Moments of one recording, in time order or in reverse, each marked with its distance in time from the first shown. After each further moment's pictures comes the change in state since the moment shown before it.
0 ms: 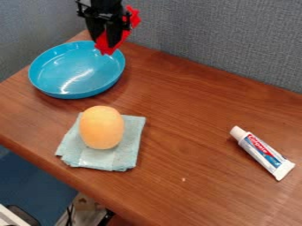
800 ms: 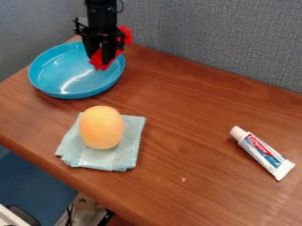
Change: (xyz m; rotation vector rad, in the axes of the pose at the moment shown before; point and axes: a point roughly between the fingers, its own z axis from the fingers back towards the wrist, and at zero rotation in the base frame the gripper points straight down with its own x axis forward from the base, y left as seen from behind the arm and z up) arm 0.004 0.011 -0.039 0.037 0.046 -0.004
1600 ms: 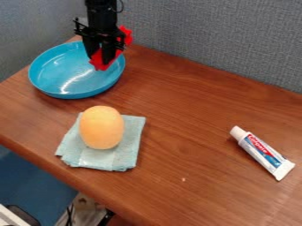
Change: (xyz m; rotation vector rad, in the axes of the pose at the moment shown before) arm 0.000 -0.001 0.001 -0.004 0.000 -0.007
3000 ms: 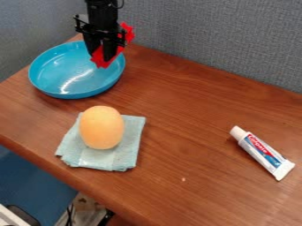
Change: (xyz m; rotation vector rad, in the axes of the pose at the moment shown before) arm 0.000 -0.003 0.006 -0.018 -0.011 -0.002
